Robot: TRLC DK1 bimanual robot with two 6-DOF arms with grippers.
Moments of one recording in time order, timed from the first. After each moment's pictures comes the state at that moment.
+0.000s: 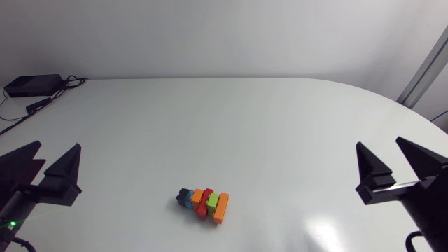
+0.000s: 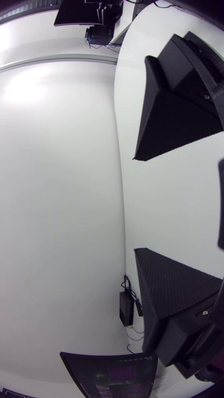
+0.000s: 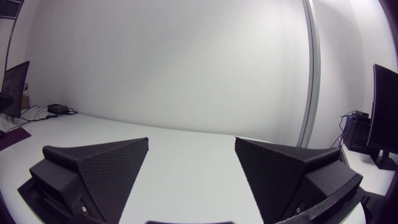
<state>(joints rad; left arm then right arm) -0.07 0.04 0.20 -0.18 -0.04 0.07 0.08 0.05 0.17 -0.02 -0.01 -0.07</state>
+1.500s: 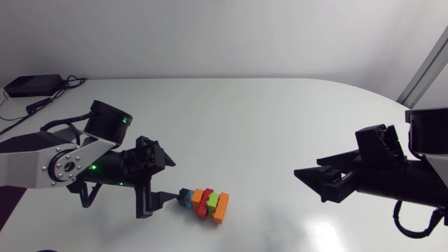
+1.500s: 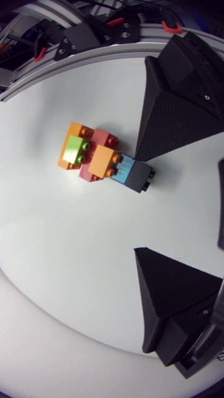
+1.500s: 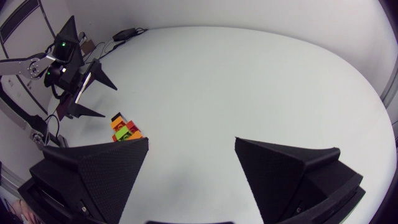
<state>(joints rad) -0.38 1.36 0.65 -0.28 0.38 0.96 0.18 0.79 0.55 -0.41 -0.43 -0.06</state>
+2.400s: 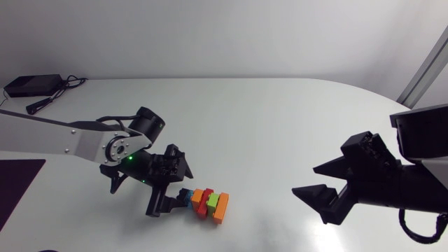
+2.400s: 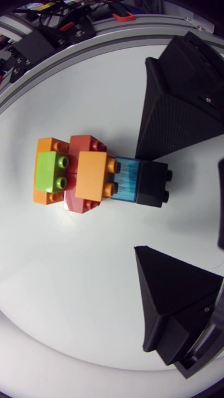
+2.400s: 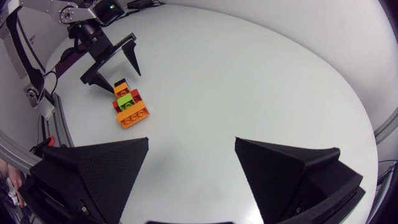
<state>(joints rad) -0.43 1.68 0.83 -0.38 0.44 1.25 0.31 0.78 0.58 -0.55 -0.31 -0.24</state>
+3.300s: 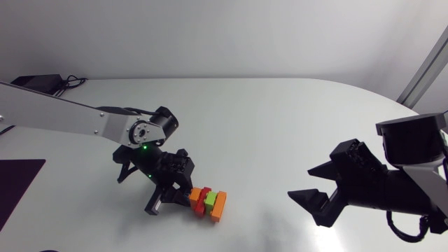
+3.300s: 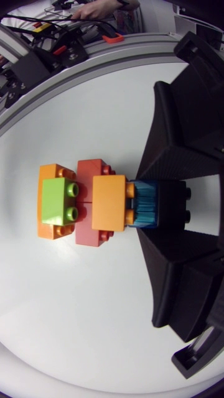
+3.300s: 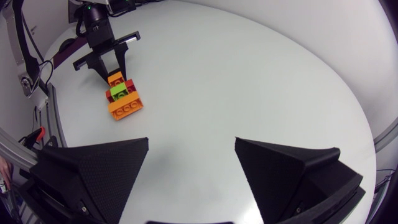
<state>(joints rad) -0.44 1.81 1.01 -0.66 0.45 1.38 0.31 0.84 0.52 -0.43 -0.31 -0.29</state>
